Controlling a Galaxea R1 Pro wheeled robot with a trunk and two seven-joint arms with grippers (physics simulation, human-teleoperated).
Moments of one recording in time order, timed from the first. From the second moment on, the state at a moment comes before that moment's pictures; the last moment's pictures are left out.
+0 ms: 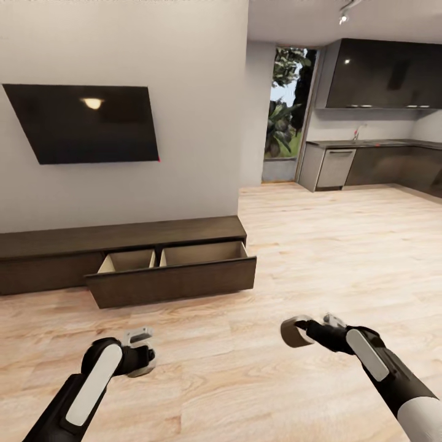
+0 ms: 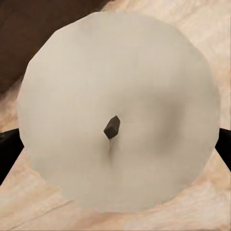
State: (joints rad) left arm -0.33 0.13 -0.15 -1.40 0.87 0.98 0.73; right arm -0.56 -0.31 0.18 -0.87 -0.95 0.65 -0.08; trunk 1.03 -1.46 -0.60
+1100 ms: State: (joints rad) left arm -0.40 0.05 -0.24 -1.20 0.88 0.97 0.72; right arm -0.49 -0.06 0.32 -0.83 -0.69 0.32 -0.32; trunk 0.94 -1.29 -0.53
